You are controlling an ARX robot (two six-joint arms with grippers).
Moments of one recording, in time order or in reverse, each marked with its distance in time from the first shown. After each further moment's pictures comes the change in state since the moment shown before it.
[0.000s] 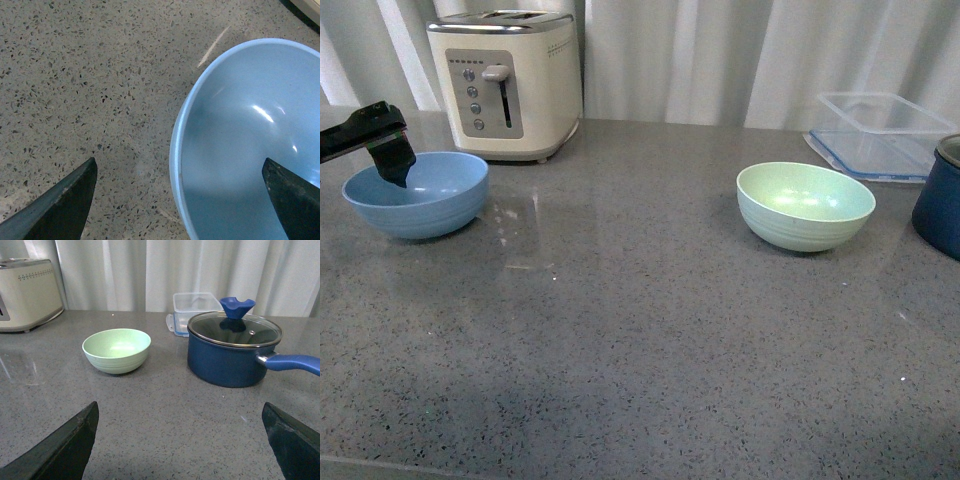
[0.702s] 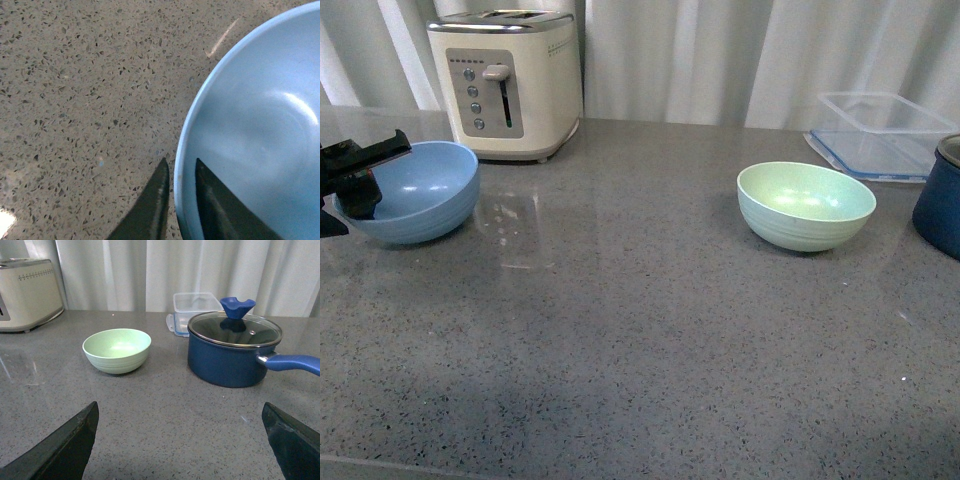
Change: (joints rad) left arm -0.008 -0.011 -0.045 -0.010 -0.024 -0.020; right arm 0.000 0.000 0.000 0.000 0.000 0.000
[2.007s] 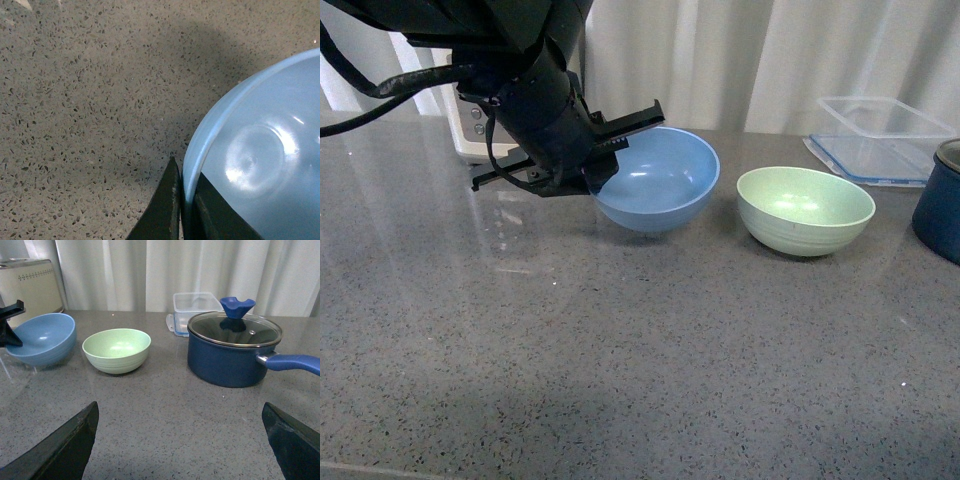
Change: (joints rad) left arm -0.410 0.232 0.432 -0.163 -0.003 -0.043; right arm 0.000 0.000 0.000 0.000 0.000 0.000
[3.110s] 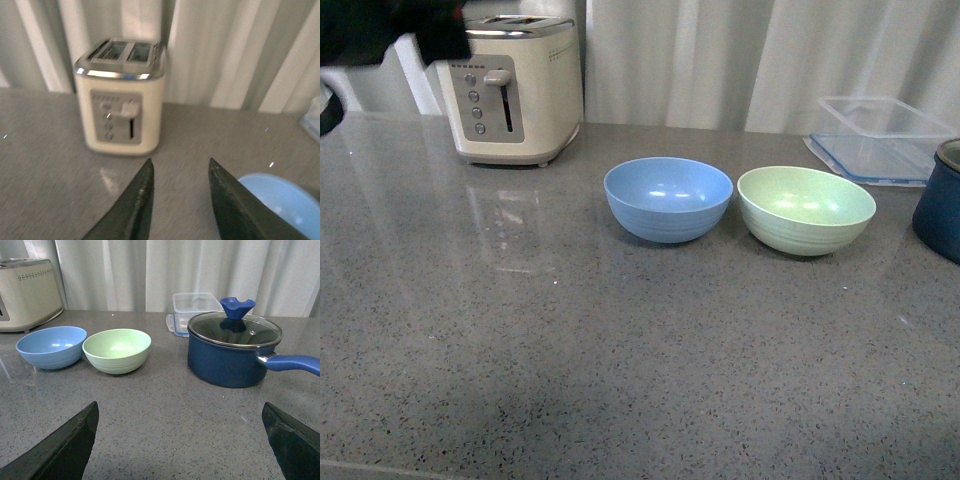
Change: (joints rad) left arm 0.083 -0.616 -0.910 1.036 -0.135 0.481; right arm 0.000 0.000 0.000 0.000 0.000 0.000
